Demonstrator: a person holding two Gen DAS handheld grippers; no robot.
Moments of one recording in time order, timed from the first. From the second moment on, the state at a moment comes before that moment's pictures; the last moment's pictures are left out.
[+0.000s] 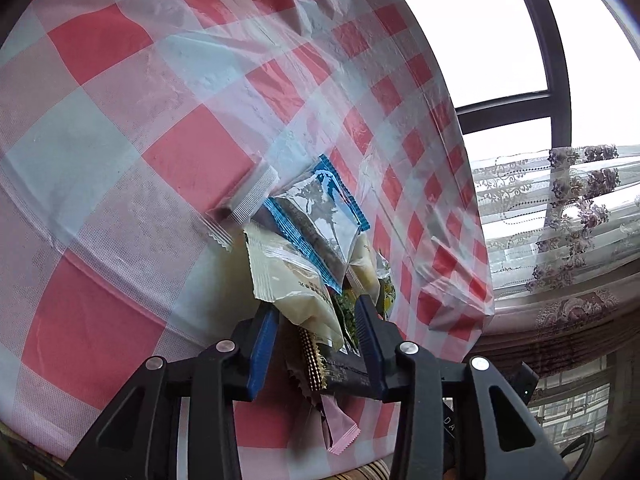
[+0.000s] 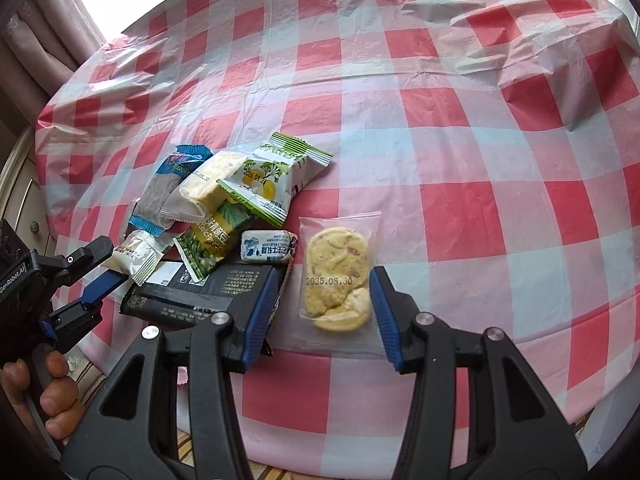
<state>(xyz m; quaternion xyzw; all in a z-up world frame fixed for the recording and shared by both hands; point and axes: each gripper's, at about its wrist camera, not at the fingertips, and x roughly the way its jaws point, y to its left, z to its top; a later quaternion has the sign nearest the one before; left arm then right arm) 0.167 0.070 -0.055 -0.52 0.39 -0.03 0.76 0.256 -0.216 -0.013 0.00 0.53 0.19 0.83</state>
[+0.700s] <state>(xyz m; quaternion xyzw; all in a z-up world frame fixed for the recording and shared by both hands) 0.169 0.063 -0.050 -0.48 0.38 -0.03 0.79 0.263 -0.217 -0.027 -0.03 0.53 0.16 0.83</state>
